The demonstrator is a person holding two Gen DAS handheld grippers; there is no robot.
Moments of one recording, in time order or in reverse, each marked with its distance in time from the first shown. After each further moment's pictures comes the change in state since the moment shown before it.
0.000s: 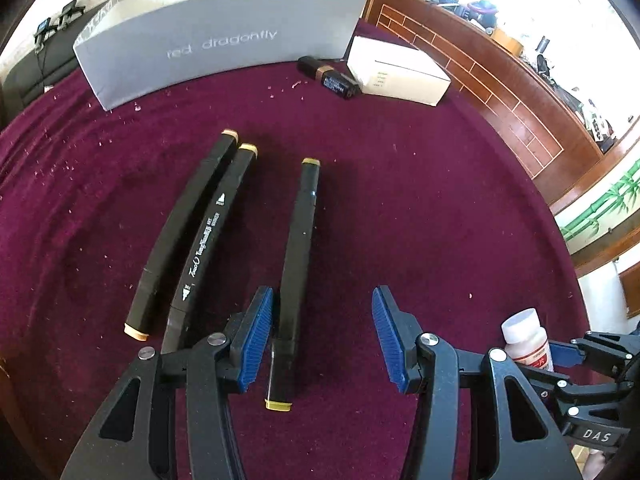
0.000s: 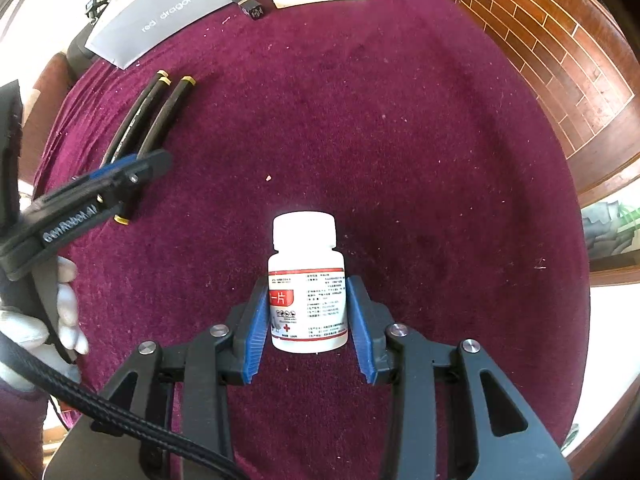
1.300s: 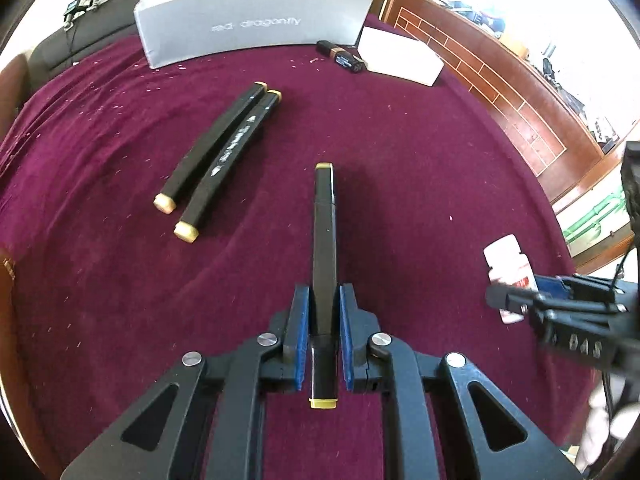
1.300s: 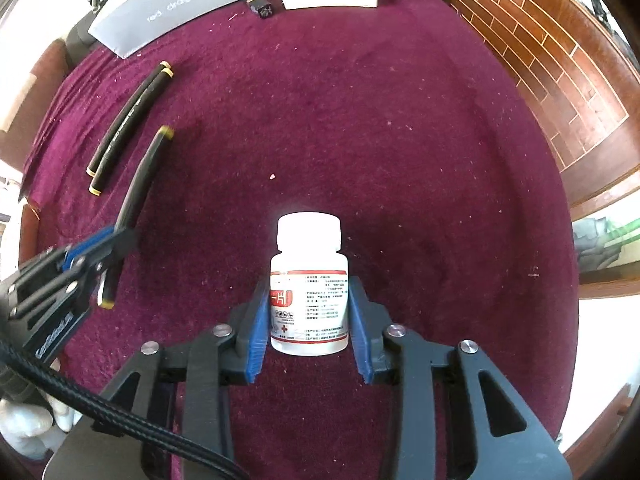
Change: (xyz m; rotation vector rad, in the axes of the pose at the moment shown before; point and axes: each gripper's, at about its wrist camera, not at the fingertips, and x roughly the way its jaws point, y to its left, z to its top) left arm -0.047 -0.005 -0.070 -0.077 -0.010 0.033; right arm 0.003 0.009 0.005 -0.048 -0.018 -0.061
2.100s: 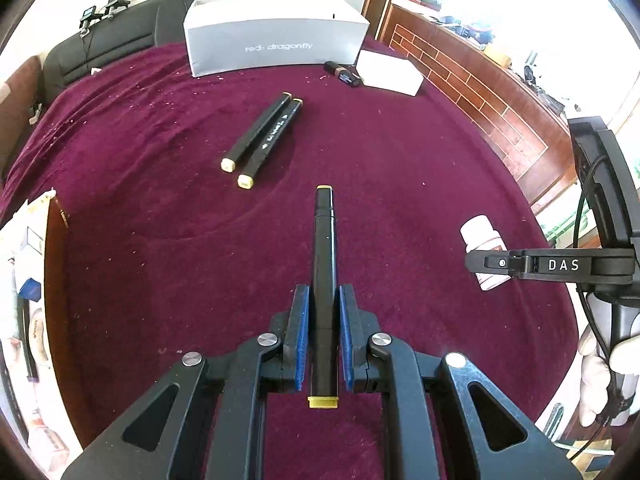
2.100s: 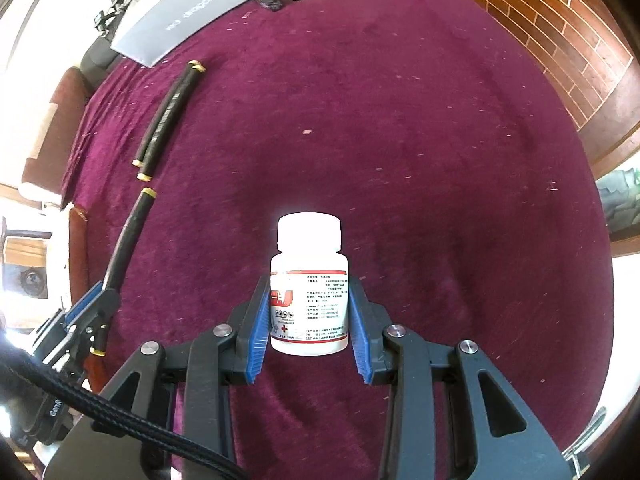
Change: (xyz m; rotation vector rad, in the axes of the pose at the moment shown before) left arm -0.073 0.012 -0.051 -0.005 -0.054 -0.001; right arm -0.021 0.009 -0.033 0.096 0.036 0.178
